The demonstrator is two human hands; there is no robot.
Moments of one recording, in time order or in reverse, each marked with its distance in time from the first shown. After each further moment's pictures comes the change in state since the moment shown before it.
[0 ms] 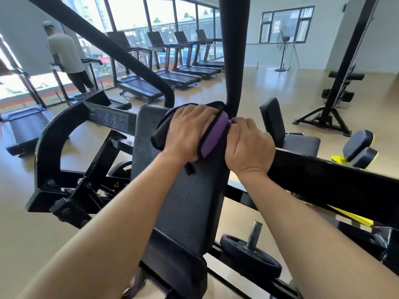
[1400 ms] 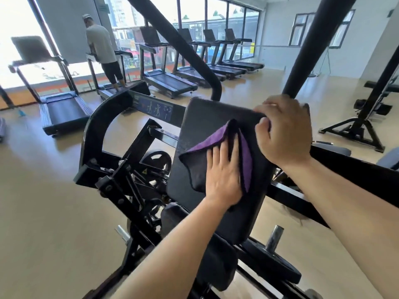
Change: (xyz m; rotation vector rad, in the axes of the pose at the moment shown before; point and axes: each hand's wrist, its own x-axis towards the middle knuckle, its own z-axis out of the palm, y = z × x) left_hand -0.123 0.033 0.033 0.070 -0.127 -0.392; right_hand 0.019 -0.044 -0.017 0.079 0.006 -0.381
